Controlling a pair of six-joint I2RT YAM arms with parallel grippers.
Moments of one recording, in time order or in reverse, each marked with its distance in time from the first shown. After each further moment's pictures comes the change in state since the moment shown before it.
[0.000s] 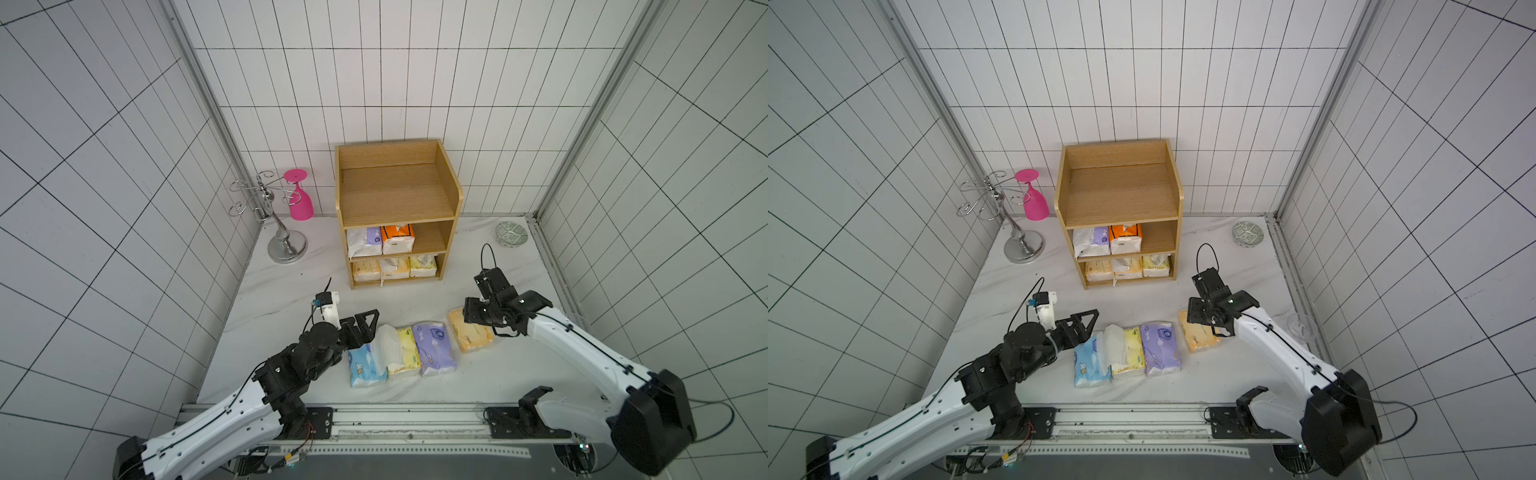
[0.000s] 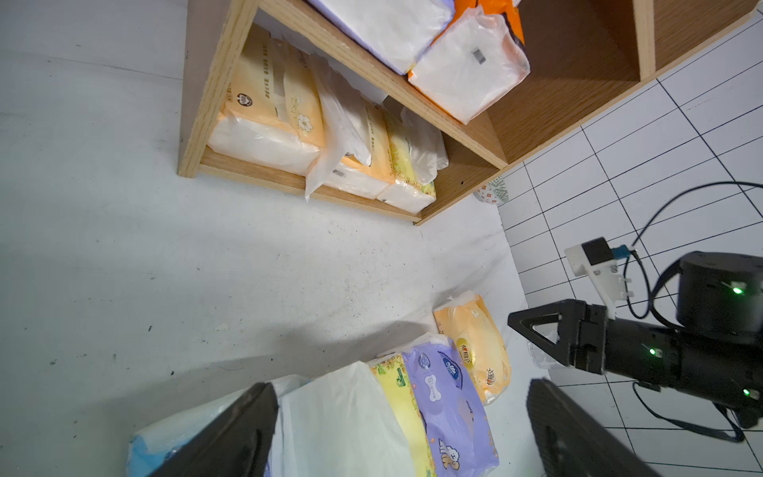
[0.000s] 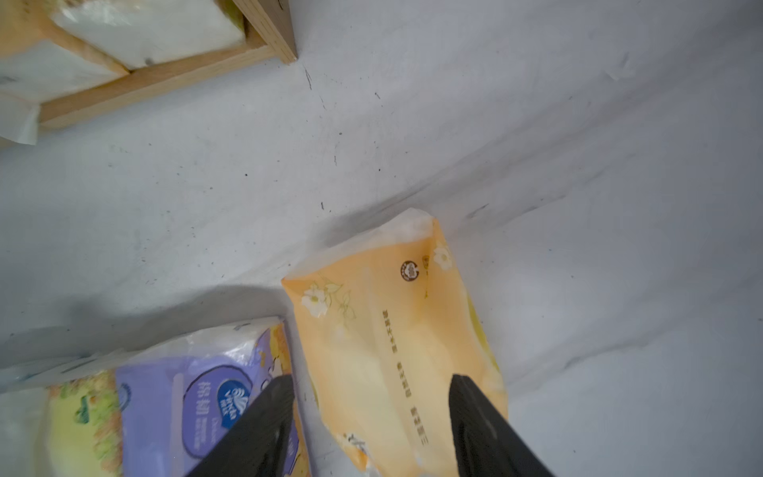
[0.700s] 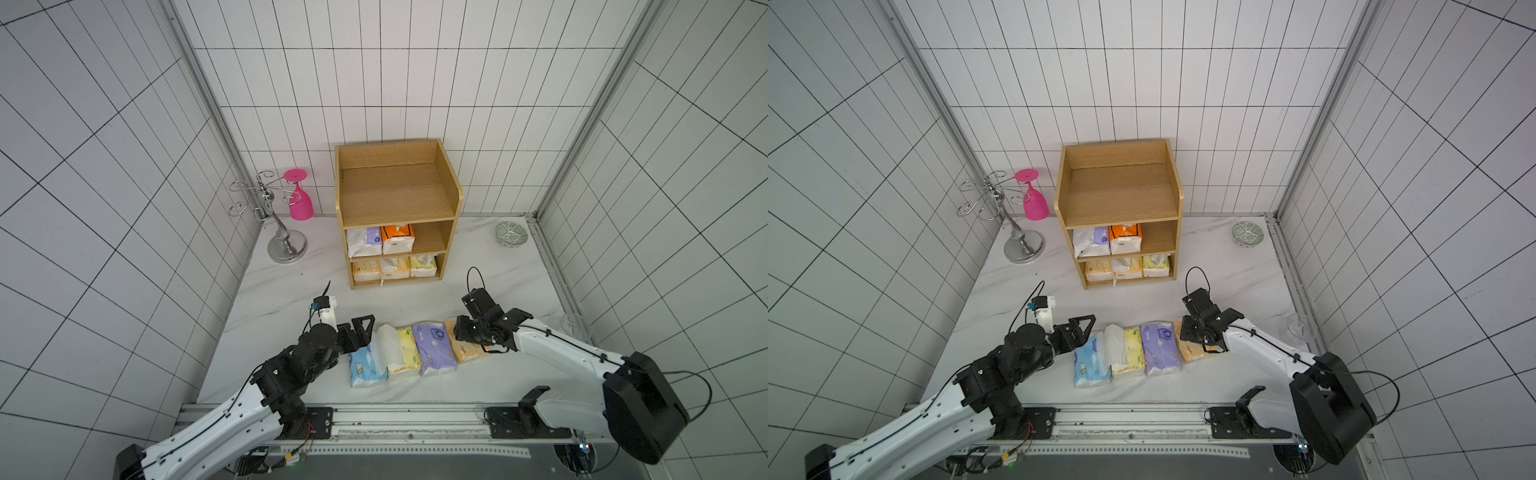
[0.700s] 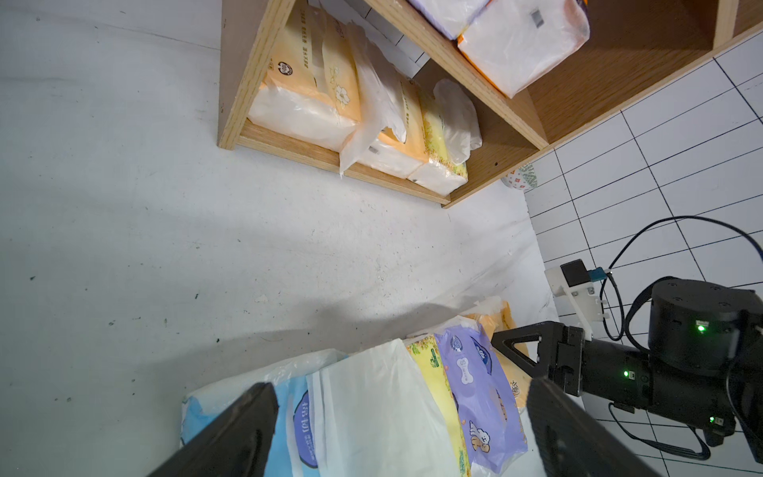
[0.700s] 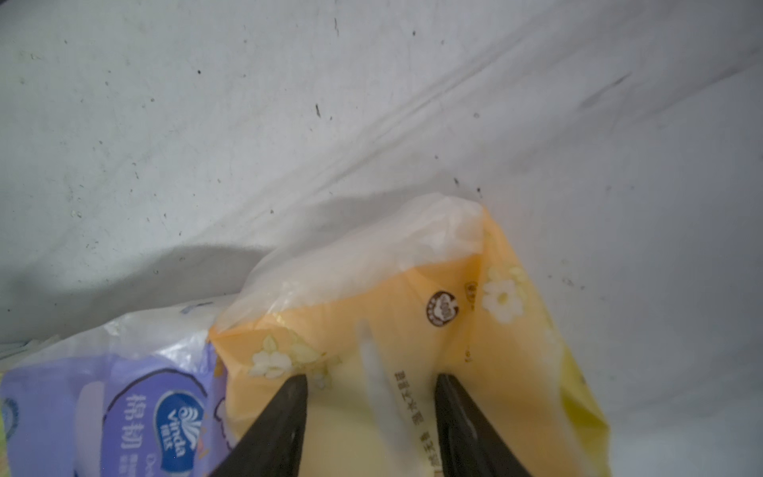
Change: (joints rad) left arm 0.039 -0.013 -0.020 -0.060 0.045 -0.005; right arm 0.129 -0.066 -0.259 0.212 -0.066 0.211
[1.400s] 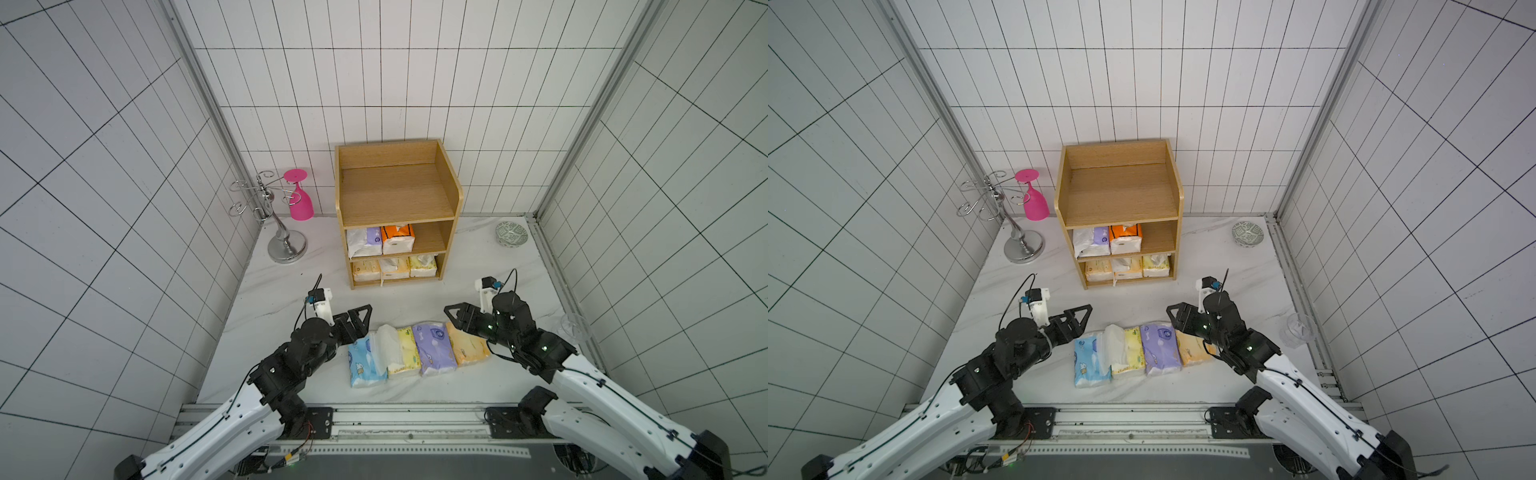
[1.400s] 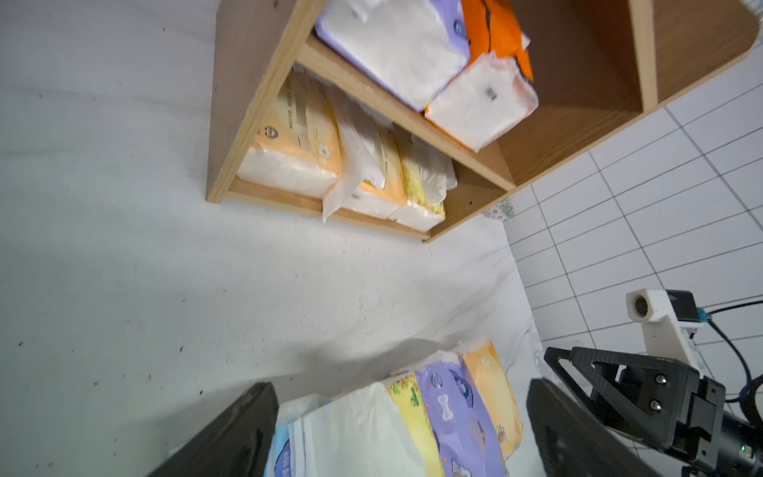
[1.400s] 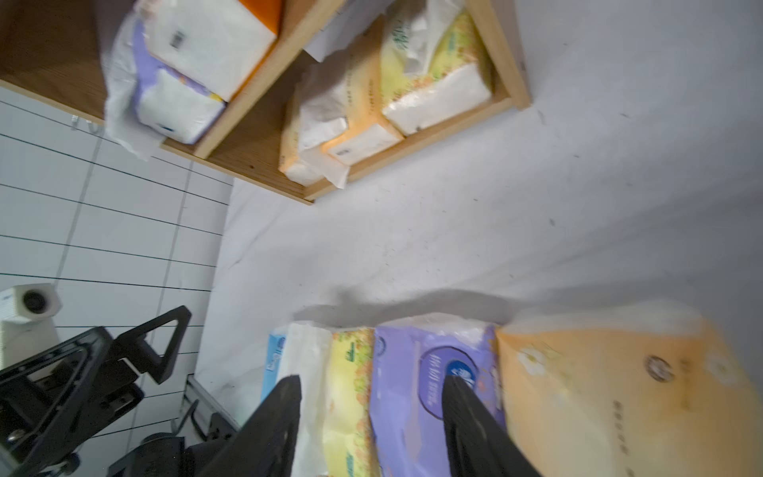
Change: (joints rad) left arm 0.124 0.006 0.033 0.097 0.059 0.070; right arm 0.039 -0.355 -0.030 0.317 -0.162 0.127
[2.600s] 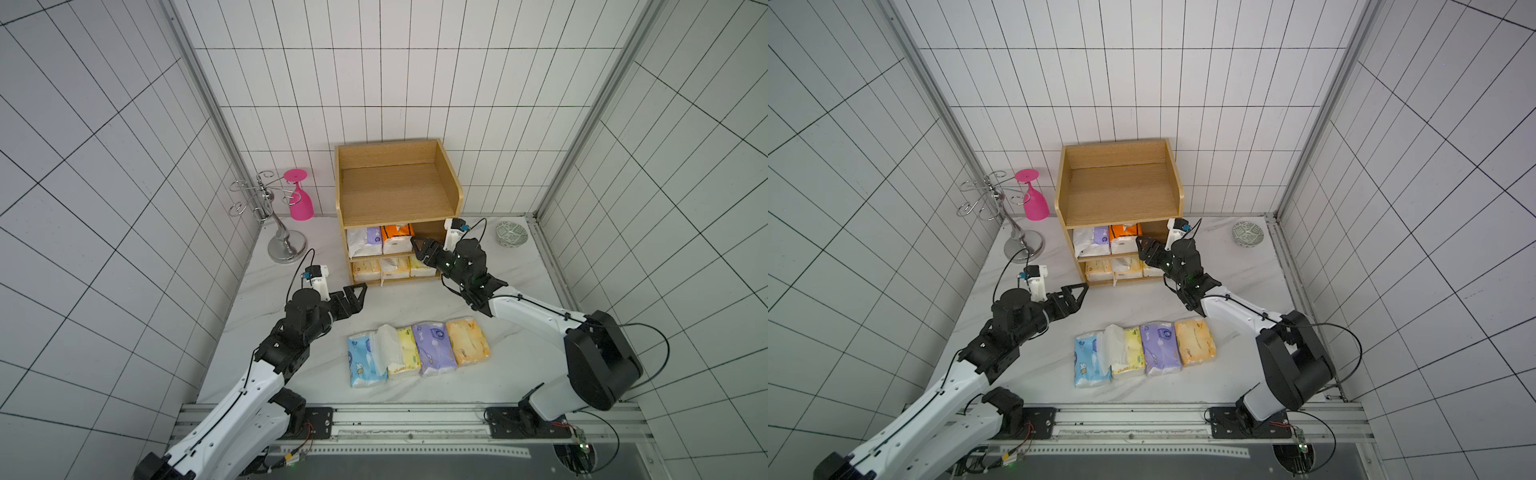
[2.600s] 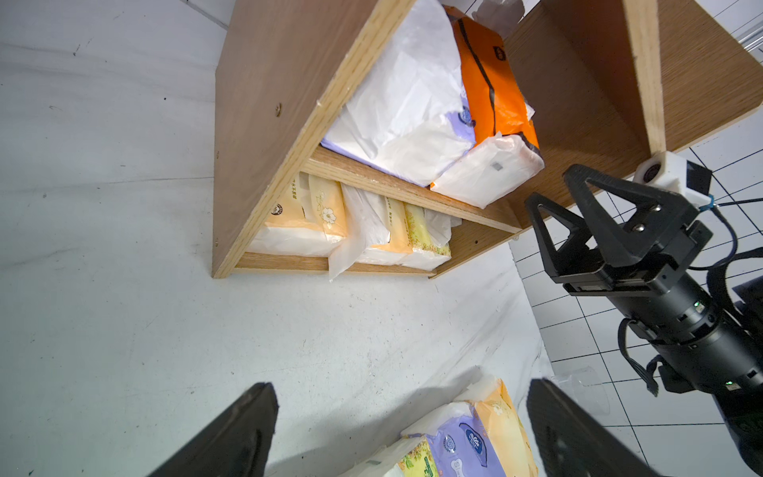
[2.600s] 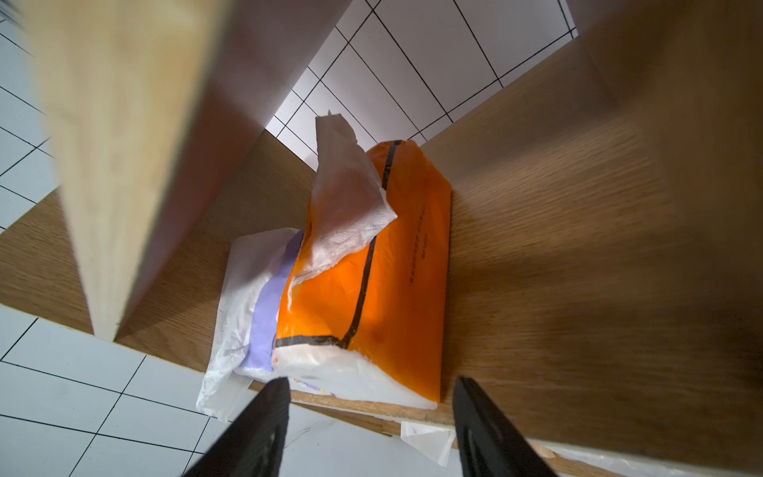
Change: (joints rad) left arm 0.276 0.212 0.087 0.108 0.276 0.142; right arm -0.069 0.705 0.389 0.657 0.074 -0.066
